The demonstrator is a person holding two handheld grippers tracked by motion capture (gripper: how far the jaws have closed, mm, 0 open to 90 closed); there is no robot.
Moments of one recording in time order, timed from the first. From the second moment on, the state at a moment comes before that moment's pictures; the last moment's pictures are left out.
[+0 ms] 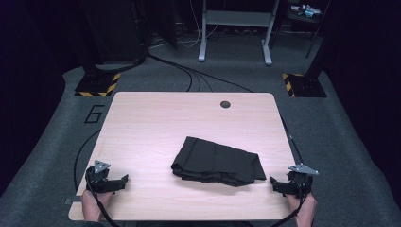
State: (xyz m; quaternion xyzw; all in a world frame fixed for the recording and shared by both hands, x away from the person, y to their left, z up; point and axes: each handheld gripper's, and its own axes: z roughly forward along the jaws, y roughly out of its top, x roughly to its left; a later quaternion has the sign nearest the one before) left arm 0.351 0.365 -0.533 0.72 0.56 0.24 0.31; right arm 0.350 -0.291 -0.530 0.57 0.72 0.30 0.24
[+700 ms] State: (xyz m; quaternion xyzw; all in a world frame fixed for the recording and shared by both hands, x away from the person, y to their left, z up) left arm 0.351 0.365 -0.533 0.73 0.56 0.24 0.32; right arm 0.352 -0.288 -0.530 0.59 0.71 0.30 0.25
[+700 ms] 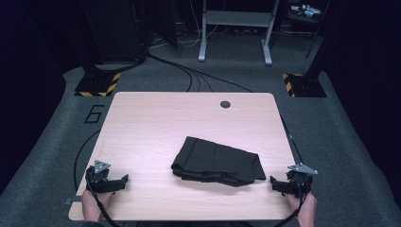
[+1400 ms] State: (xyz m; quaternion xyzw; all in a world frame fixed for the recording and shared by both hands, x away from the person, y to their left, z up) left arm 0.351 0.365 -0.533 0.73 0.56 0.24 0.32; right arm 0.359 -0.280 -0.495 0.57 0.71 0.35 0.21
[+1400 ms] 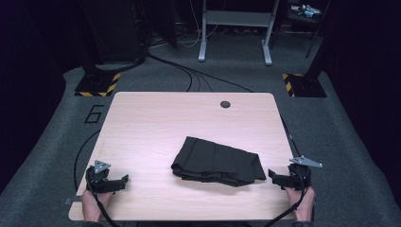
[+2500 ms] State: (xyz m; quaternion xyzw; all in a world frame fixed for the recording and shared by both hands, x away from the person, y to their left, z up) left arm 0.350 0.365 -0.533 0.73 0.56 0.24 0.32; right arm 0.436 -0.138 -0.503 0.46 0.81 0.33 0.13
